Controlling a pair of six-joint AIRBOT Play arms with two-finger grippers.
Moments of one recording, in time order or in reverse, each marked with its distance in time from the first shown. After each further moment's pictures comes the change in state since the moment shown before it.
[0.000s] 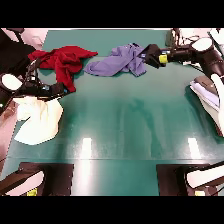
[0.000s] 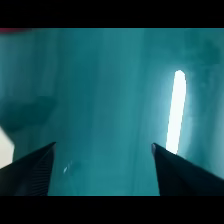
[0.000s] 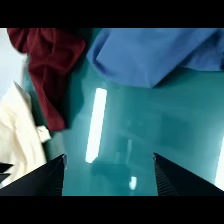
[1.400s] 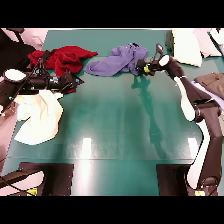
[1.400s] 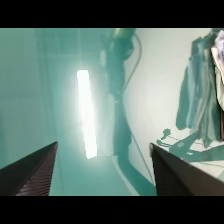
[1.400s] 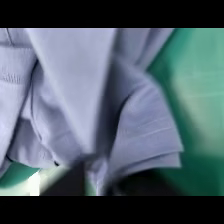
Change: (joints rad) left arm 0.001 -0.128 0.060 -0.520 -0.062 0.332; right arm 0.119 -0.507 0.377 -0.502 -0.261 0.419
